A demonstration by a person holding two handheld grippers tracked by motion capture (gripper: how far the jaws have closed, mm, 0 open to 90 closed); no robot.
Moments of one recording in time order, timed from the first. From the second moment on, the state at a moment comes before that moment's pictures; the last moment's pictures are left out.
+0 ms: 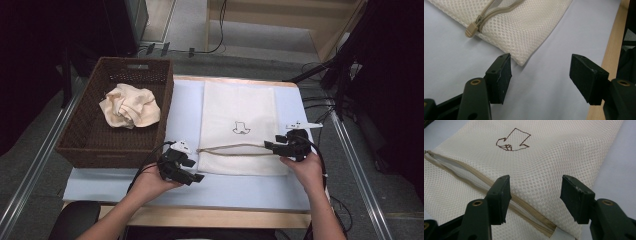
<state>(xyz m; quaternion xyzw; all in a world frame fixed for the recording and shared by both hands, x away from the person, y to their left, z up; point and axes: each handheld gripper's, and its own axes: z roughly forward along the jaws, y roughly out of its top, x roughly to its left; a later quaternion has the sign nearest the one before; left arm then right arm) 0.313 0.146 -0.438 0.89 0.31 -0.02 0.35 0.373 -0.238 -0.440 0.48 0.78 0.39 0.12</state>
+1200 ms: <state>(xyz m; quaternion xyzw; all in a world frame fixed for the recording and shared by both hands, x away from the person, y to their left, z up) 0.303 0.165 -0.393 0.89 0.29 -0.02 0.34 0.370 -0.231 -0.438 0.46 0.79 0.39 0.11</state>
